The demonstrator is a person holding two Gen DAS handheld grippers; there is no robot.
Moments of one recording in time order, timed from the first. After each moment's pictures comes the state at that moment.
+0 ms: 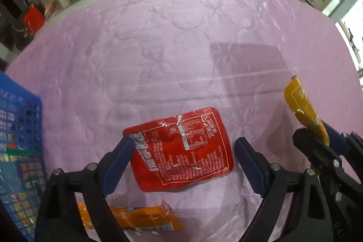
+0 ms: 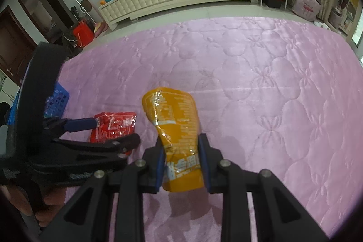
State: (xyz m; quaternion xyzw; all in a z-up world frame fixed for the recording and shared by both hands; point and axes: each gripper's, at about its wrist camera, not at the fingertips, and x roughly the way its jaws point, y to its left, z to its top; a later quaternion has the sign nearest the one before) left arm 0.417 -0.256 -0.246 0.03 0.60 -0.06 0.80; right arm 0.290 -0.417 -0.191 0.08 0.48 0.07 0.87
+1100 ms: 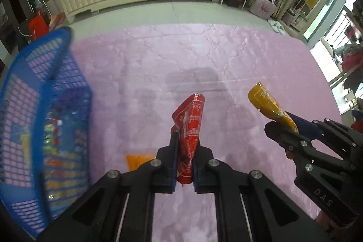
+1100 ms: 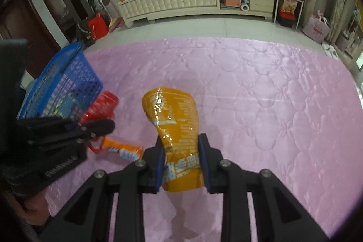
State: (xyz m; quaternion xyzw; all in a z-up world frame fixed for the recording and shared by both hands) left arm 0.308 -0.163 -0.152 0.00 0.51 -0.10 0.85; right arm 0.249 -0.351 -0.135 0.02 0.46 0.10 0.88
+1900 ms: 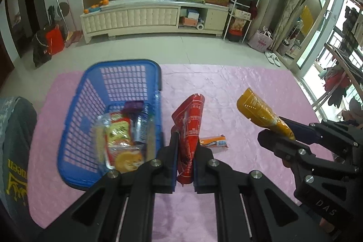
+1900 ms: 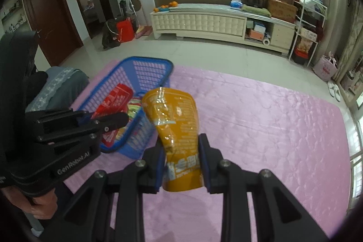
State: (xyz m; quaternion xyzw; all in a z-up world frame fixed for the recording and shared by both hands) left arm 0.217 -0.046 -0.056 -0.02 0.42 -0.09 0.90; right arm 0.184 -0.229 -0.037 -0.04 0.41 0.15 0.90
